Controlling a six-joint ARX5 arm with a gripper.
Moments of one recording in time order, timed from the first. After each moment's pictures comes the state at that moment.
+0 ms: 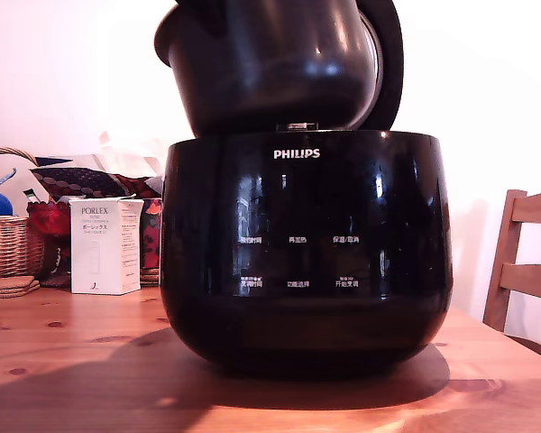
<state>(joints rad) -0.81 1.59 1.74 -1.25 0.08 1.15</state>
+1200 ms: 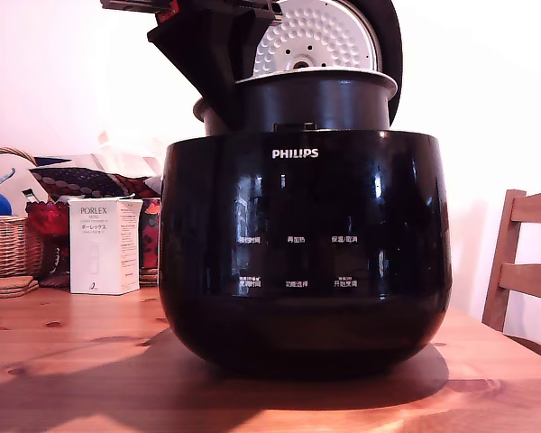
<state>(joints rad) -0.81 1.74 1.75 -1.24 0.02 1.39</state>
